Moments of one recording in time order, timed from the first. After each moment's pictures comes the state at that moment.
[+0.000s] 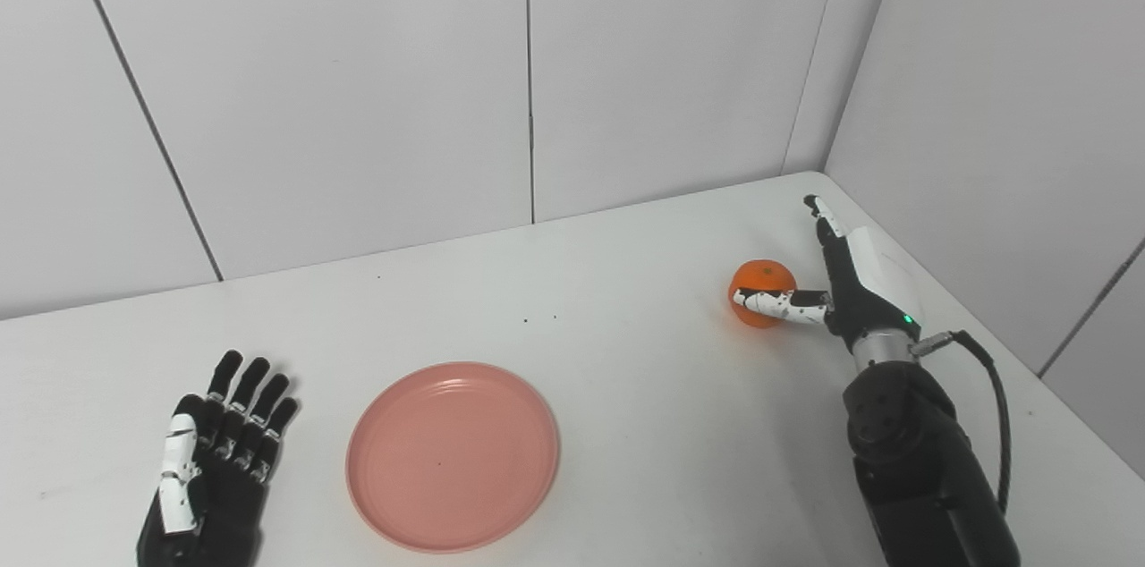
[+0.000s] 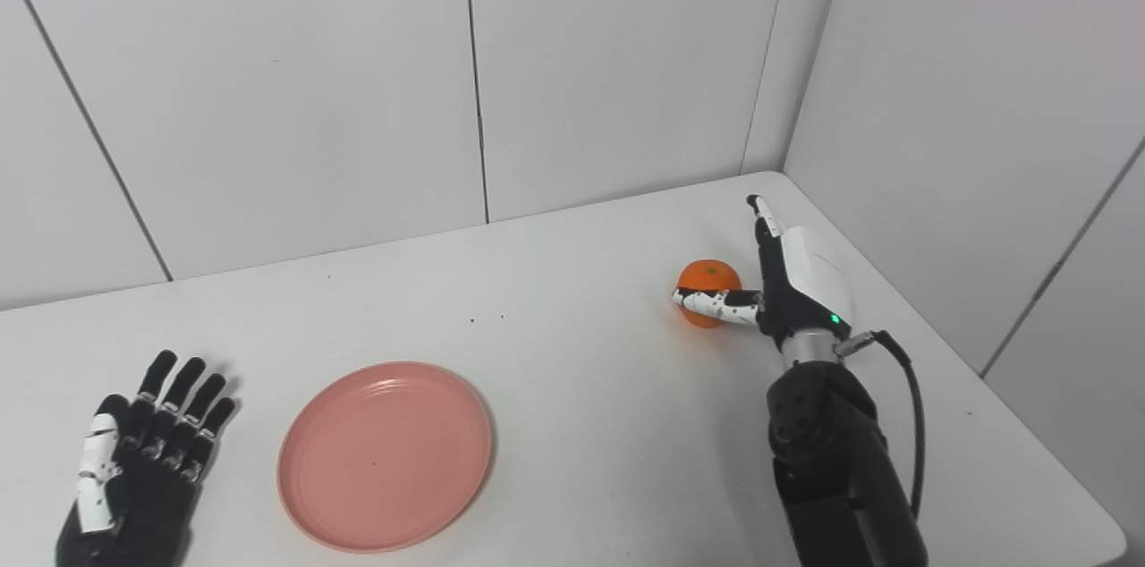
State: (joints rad) left arm -0.19 0.06 0.12 0.08 -0.49 0.19 -0.27; right arm -0.23 -0.31 -0.21 -0.16 -0.72 0.47 0.06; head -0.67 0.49
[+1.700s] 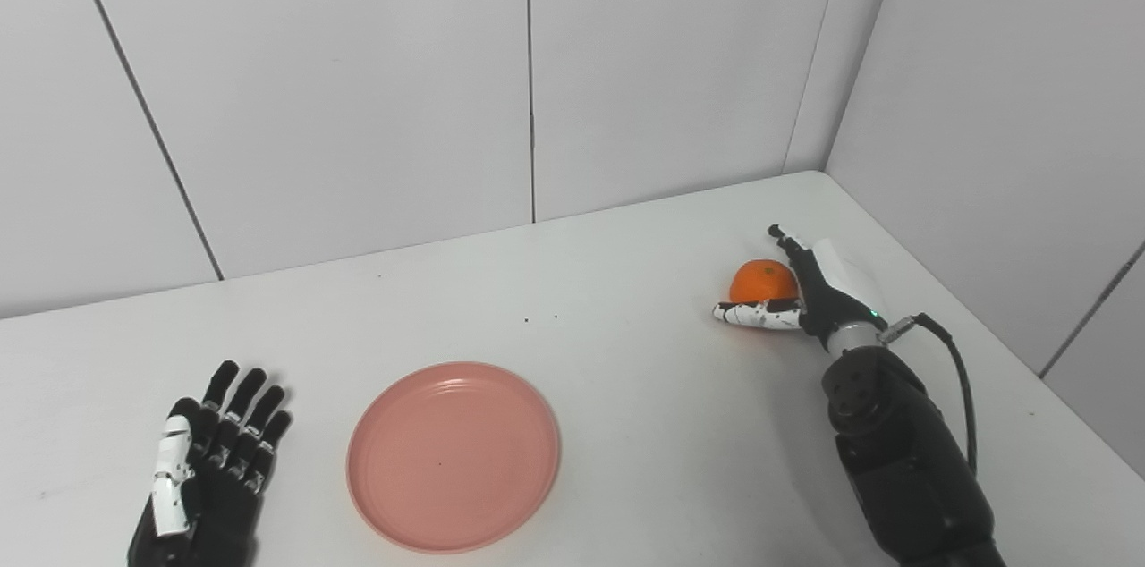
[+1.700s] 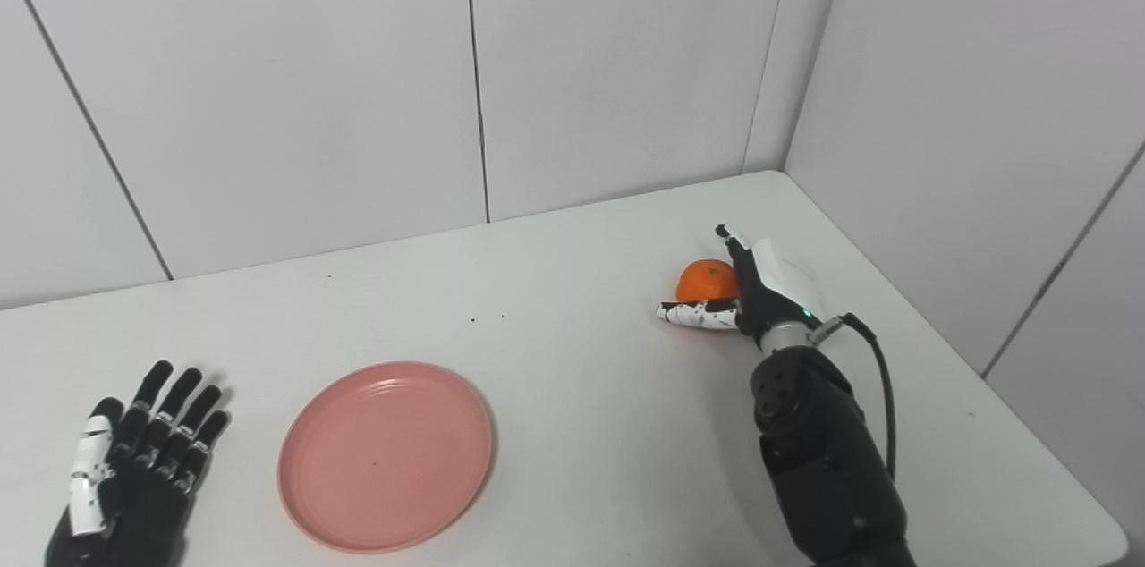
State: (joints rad) left arm -0.17 0.06 0.12 -0.04 -0.50 0.34 -0.17; right arm -0.30 -0.34 -0.18 0.00 -0.72 0.47 0.16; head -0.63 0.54
